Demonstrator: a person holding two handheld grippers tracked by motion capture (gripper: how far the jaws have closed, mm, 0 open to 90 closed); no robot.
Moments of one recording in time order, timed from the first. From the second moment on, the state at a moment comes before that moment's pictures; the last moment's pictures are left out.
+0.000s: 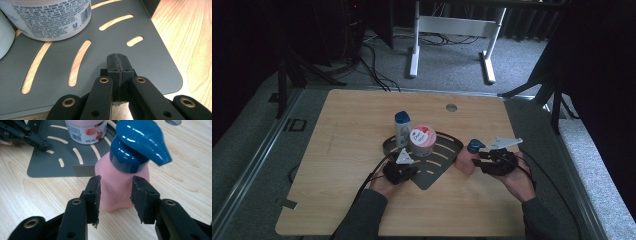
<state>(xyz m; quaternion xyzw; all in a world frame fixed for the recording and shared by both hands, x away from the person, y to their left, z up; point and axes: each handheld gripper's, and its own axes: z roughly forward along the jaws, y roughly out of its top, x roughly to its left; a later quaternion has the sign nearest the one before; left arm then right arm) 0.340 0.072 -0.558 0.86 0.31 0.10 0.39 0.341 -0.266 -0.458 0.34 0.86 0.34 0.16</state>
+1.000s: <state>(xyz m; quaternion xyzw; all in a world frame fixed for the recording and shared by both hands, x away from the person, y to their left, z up) 0.340 0.073 -0.558 0.86 0.31 0.10 0.39 0.356 -0.253 -0.459 0.37 0.84 0.36 0.20</state>
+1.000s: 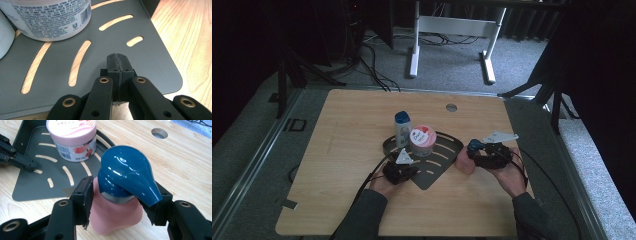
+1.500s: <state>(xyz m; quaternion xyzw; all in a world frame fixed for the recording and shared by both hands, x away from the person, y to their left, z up) 0.340 0.073 -0.558 0.86 0.30 0.10 0.39 0.357 -0.247 -0.468 0.38 0.82 0.37 0.21</state>
